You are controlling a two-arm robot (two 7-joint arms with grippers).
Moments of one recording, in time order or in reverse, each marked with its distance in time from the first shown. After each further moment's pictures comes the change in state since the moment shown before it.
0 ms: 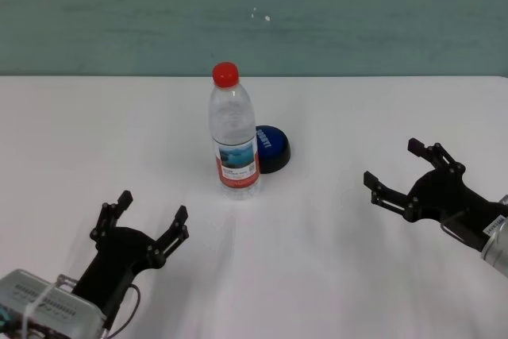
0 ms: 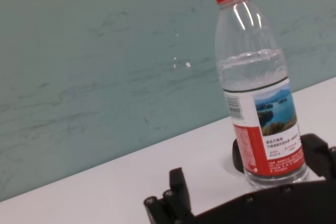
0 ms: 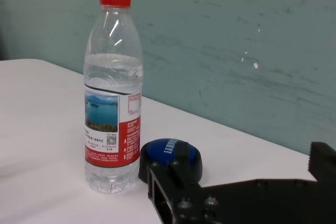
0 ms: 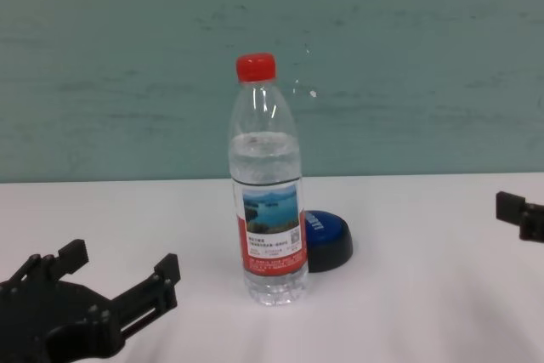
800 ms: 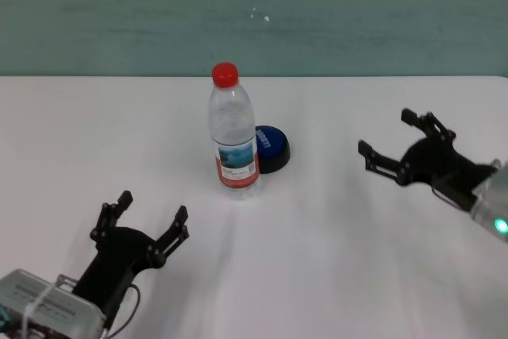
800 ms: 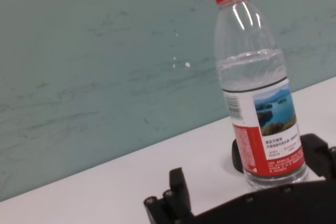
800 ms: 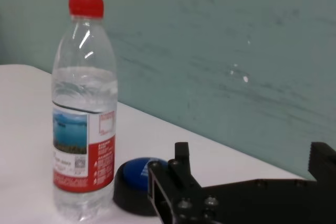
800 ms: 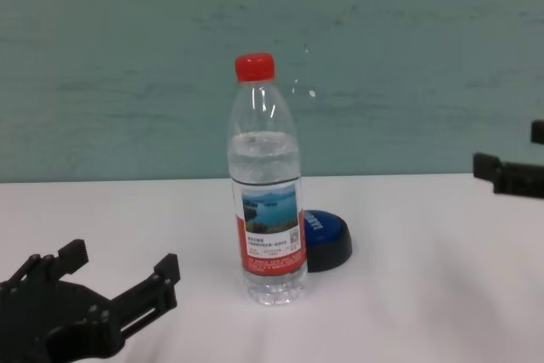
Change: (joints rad) left arm 0.000 0.000 0.000 0.000 0.000 0.000 0.000; right arm 0.156 -0.015 -0.043 0.108 0.005 0.013 0.027
